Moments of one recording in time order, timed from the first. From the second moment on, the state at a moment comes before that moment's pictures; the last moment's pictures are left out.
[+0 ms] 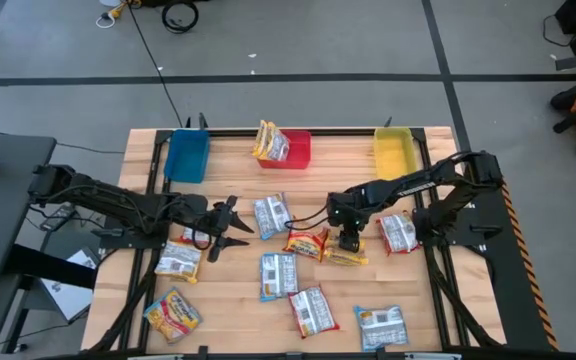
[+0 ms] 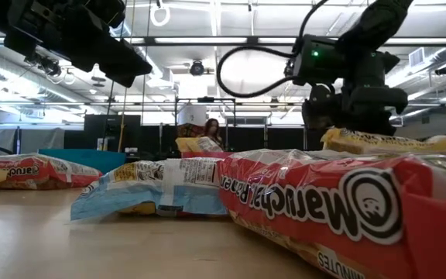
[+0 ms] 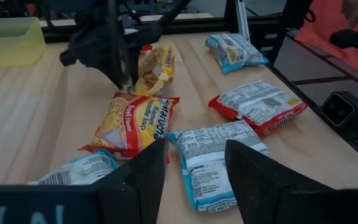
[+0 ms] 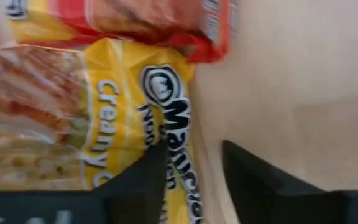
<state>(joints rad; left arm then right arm) -0.13 1.05 0.40 0.32 0.10 0.01 -0.04 1.60 0.78 -0.49 -0.27 0.29</state>
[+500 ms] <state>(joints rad) -0.13 1.05 0.40 0.32 0.06 0.01 -0.03 1.51 1.01 -0.75 0.06 0.21</state>
